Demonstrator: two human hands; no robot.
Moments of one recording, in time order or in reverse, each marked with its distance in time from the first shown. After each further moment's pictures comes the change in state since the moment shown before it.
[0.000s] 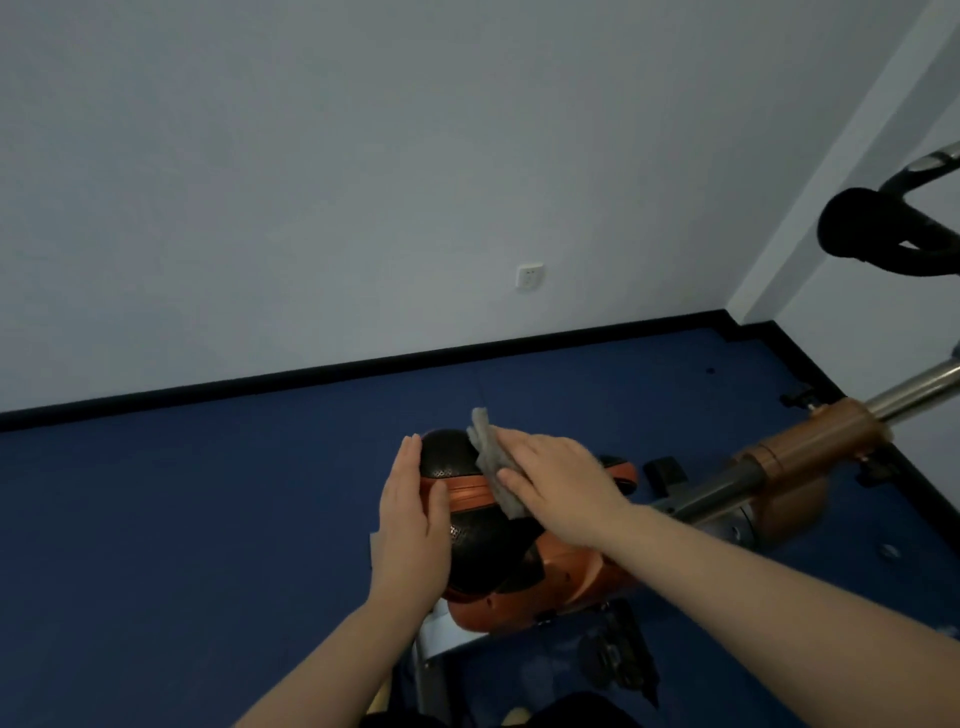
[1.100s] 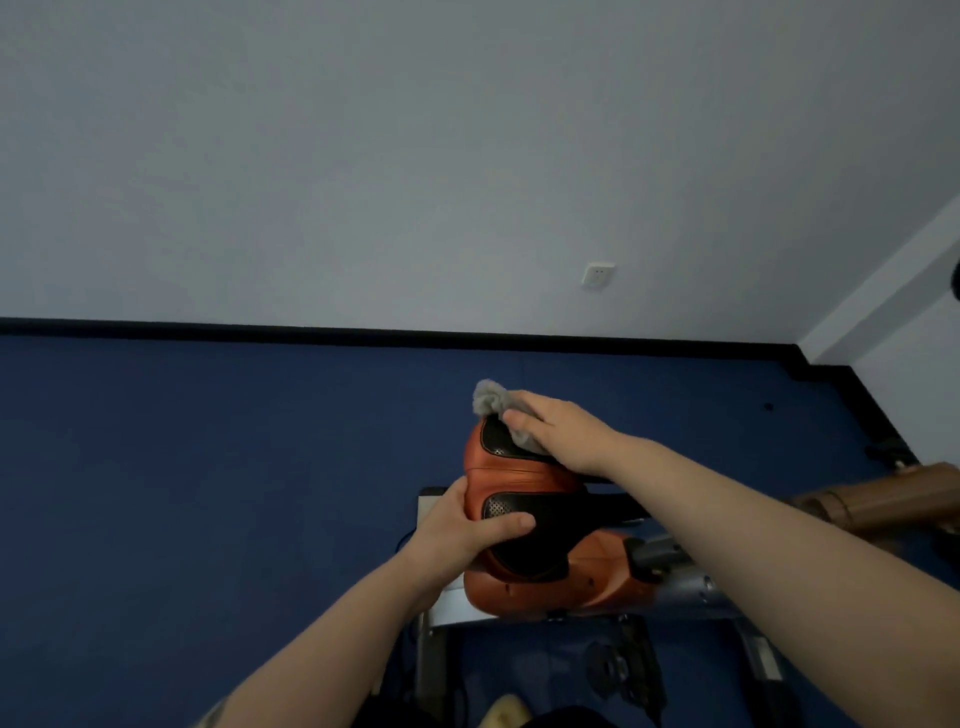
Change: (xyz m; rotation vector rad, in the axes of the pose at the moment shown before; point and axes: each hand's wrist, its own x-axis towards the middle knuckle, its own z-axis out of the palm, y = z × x) left_hand -0.014 -0.004 -0.029 -0.572 -0.399 -0.379; right_hand 0.077 -0.014 0.004 0.330 -0.325 0.037
